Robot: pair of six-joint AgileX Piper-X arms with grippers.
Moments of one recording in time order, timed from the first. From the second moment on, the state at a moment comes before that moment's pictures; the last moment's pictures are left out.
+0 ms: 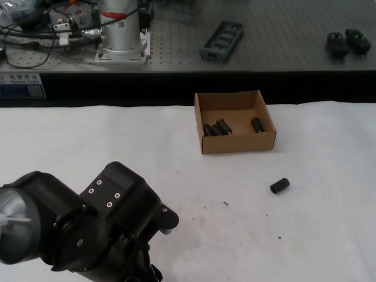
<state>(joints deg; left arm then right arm) -40.9 85.8 -41.7 32.9 3.2 2.1 21.0 -0.4 -18.1 35.8 -42.6 26.1</state>
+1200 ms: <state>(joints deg) -40.4 91.3 -45.5 33.8 4.9 8.3 21.0 -0.4 -18.1 35.8 -42.6 26.1</state>
